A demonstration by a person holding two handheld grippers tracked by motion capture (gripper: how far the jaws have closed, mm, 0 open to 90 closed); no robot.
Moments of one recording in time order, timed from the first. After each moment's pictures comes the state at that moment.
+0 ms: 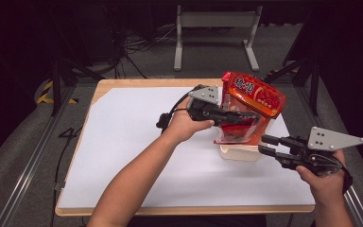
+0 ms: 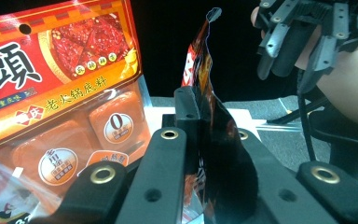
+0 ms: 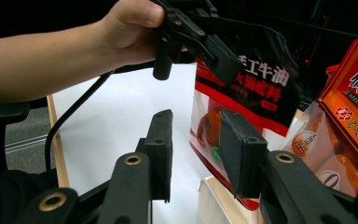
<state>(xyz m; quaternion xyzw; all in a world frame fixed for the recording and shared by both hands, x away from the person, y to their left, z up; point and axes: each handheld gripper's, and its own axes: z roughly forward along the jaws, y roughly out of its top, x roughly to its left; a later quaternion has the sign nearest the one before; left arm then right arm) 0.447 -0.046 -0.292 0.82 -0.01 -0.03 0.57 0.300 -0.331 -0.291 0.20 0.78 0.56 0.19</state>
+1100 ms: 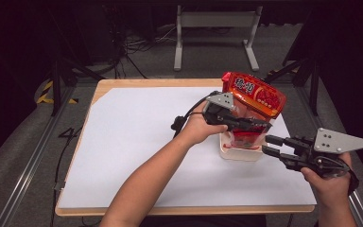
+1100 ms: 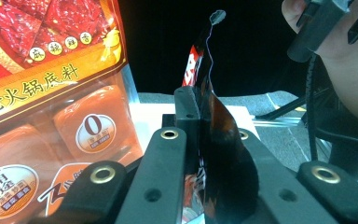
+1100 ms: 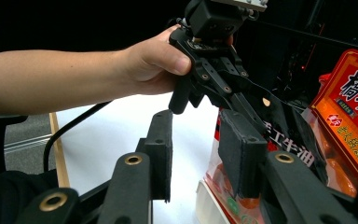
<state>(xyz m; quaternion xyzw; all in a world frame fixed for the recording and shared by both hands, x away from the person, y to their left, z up) 0.455 -0.088 -0.319 0.83 -0.02 -0.06 0.56 0.293 -0.336 -0.286 0.19 0.78 0.56 0.20</state>
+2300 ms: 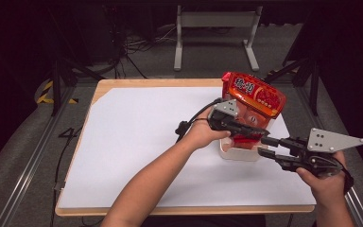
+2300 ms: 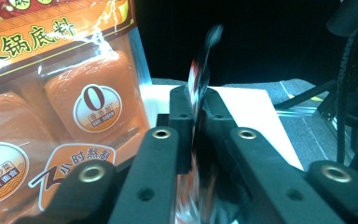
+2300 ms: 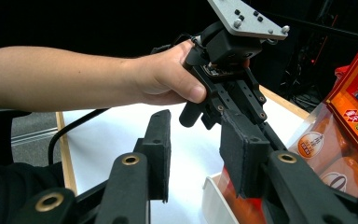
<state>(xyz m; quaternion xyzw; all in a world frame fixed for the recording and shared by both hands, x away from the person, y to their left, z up) 0.457 -0.100 -0.344 0.84 0.00 -0.04 0.54 0.297 -0.330 -0.290 0.19 0.79 0.55 0.19</state>
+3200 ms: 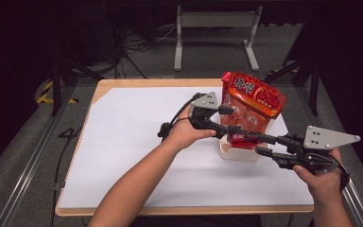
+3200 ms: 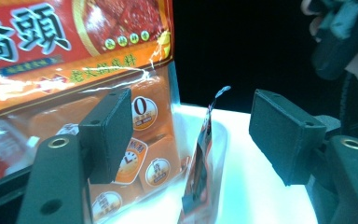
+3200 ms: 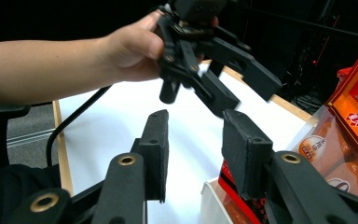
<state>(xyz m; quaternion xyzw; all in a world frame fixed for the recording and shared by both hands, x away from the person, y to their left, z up) 0.442 -0.042 -0.318 0.80 0.06 0.01 0.59 0.304 -0.326 -0.292 0.18 0.79 0.55 0.19</state>
